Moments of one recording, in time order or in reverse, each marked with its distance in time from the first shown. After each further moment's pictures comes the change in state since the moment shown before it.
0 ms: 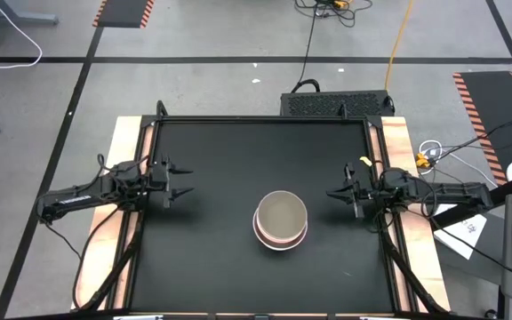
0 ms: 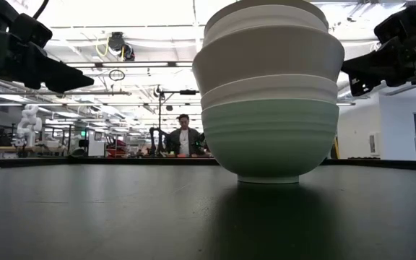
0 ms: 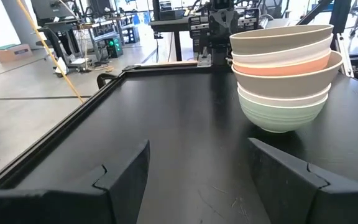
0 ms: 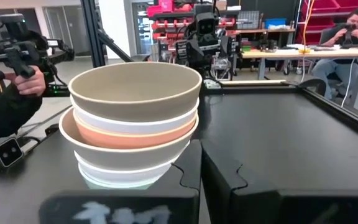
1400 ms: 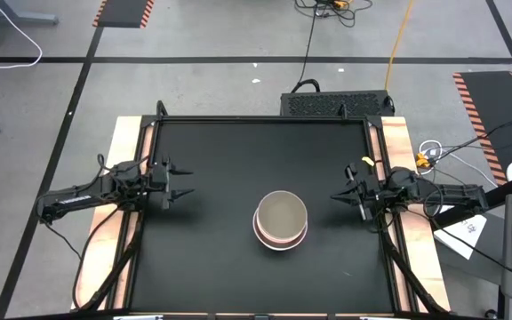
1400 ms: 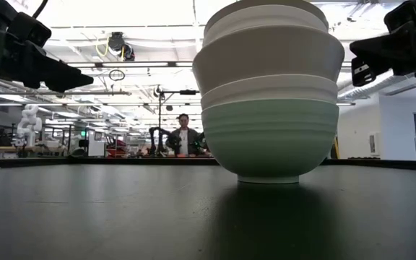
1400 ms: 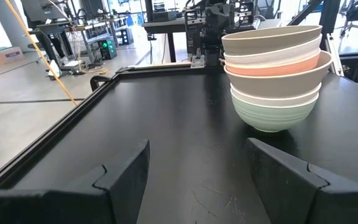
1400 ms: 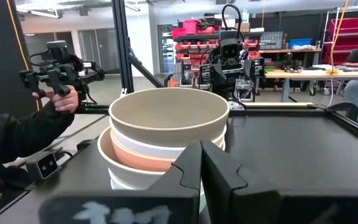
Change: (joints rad) left arm 0.000 0.000 0.000 0.002 0.029 0.009; right arm 0.000 -0.075 0.004 0.062 -0.111 0.030
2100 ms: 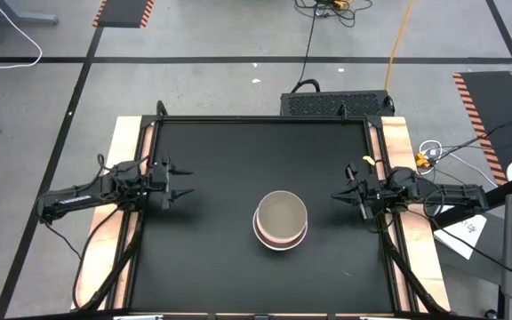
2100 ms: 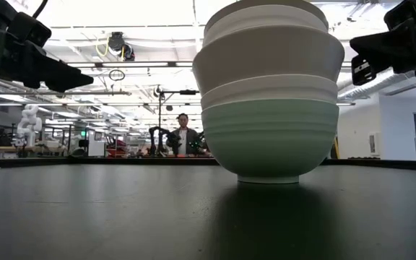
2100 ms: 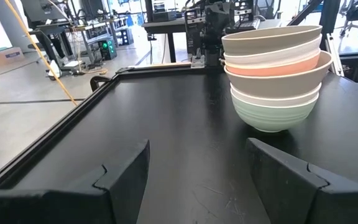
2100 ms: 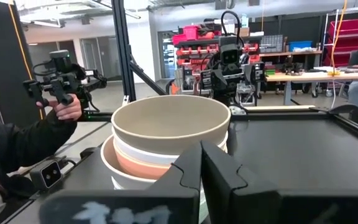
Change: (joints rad) left arm 0.000 0.000 0.000 0.000 0.000 0.002; right arm 0.000 0.000 0.000 0.026 -0.001 0.030
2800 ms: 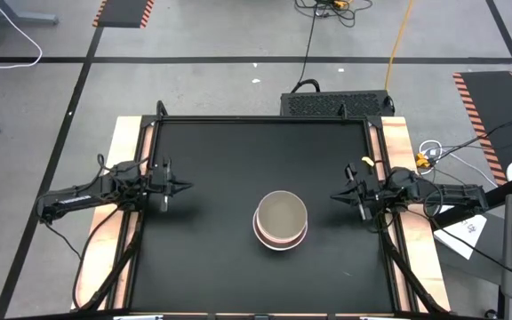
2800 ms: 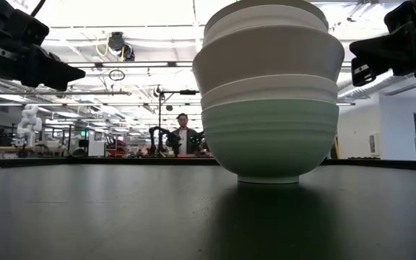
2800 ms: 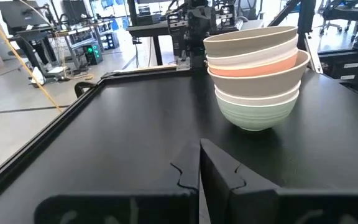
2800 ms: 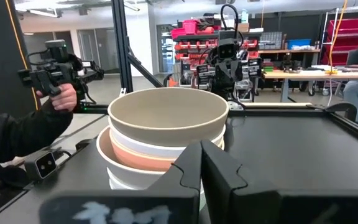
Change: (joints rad) left arm 0.000 0.000 0.001 0.001 0.062 0.023; right arm 0.000 0.001 0.000 -0.030 0.004 -0.034
